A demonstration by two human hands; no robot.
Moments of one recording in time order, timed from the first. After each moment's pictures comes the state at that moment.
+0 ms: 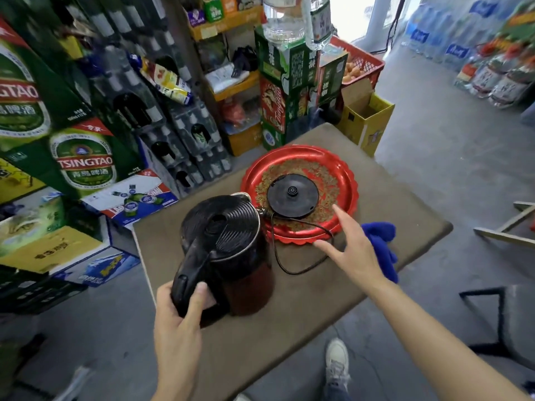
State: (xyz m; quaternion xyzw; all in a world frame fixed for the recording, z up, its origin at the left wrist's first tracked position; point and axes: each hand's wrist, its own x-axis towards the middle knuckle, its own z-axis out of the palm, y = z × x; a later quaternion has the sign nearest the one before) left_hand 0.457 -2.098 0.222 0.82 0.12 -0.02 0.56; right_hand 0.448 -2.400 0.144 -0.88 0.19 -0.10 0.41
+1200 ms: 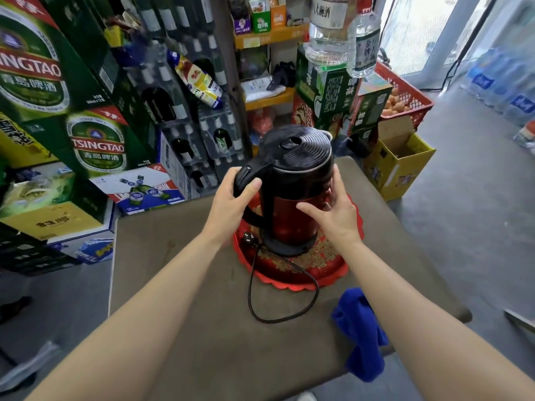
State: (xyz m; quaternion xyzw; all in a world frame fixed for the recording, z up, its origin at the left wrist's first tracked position) left_hand 0.651 -2.269 0.206 0.77 -0.12 -0.04 0.62; right_hand 0.609 -2.482 0.150 -0.79 0.10 -0.14 0.59
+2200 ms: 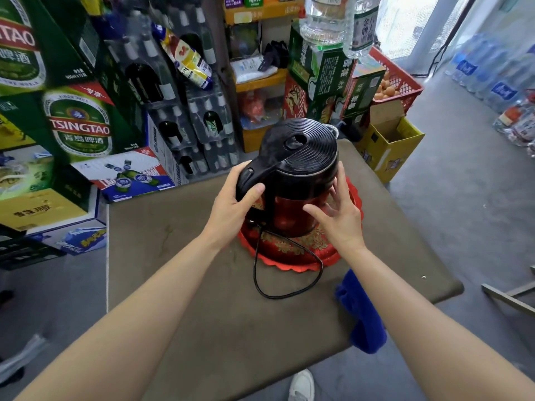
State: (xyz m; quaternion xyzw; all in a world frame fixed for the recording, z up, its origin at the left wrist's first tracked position) left_hand 0.634 -2.245 0.177 0.77 -0.15 -0.09 0.61; right_hand 0.576 -2.466 0.129 -0.82 0.11 -0.15 0.54
